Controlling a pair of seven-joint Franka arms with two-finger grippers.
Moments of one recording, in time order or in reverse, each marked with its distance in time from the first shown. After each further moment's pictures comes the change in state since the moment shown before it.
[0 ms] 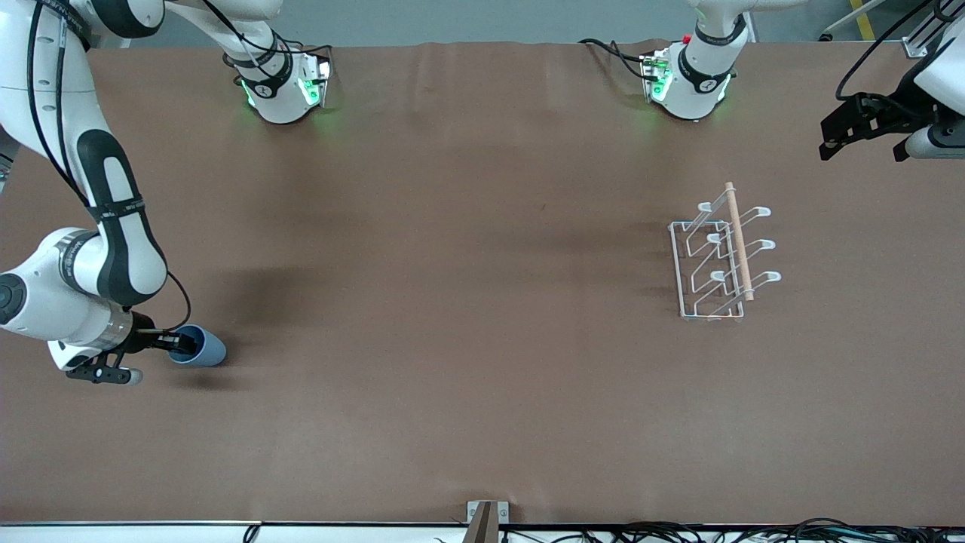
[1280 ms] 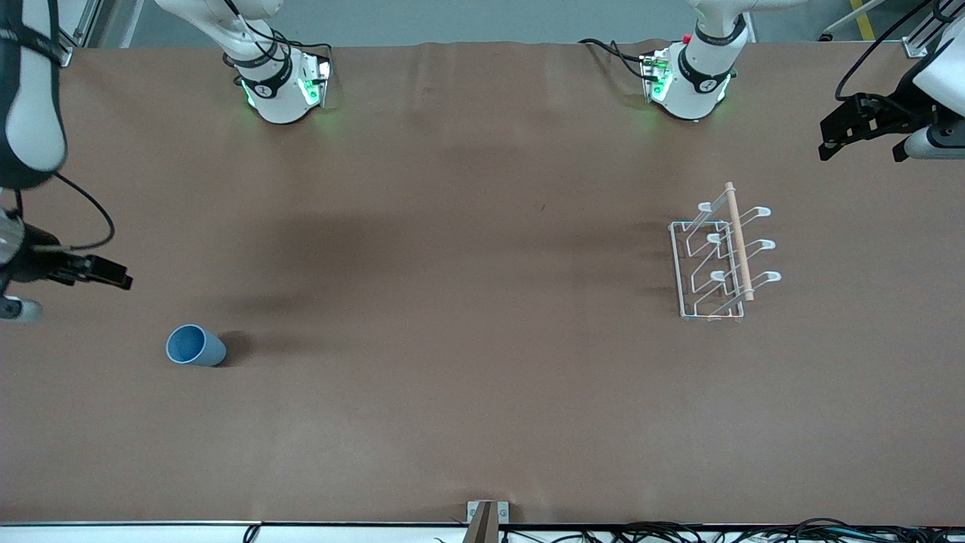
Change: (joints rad) left arm 0.000 -0.002 0.000 -0.004 0.000 0.004 0.000; right arm 0.049 -0.371 -0.003 0.030 -0.157 -0.422 0.094
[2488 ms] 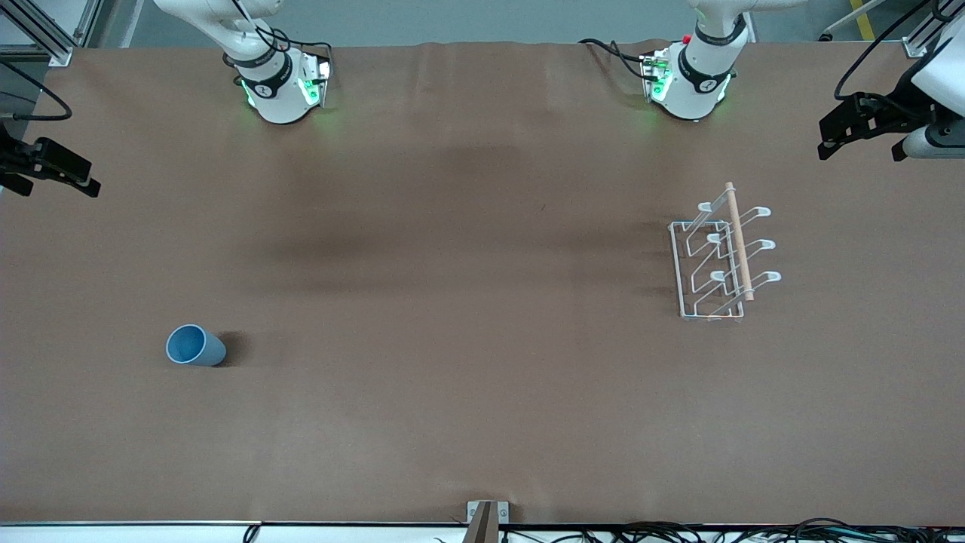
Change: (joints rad) left arm -0.001 -0.001 -0.002 0.000 0.000 -0.002 0.000; right arm 0.066 -0.284 0.015 0.115 -0.004 -0.389 0.043
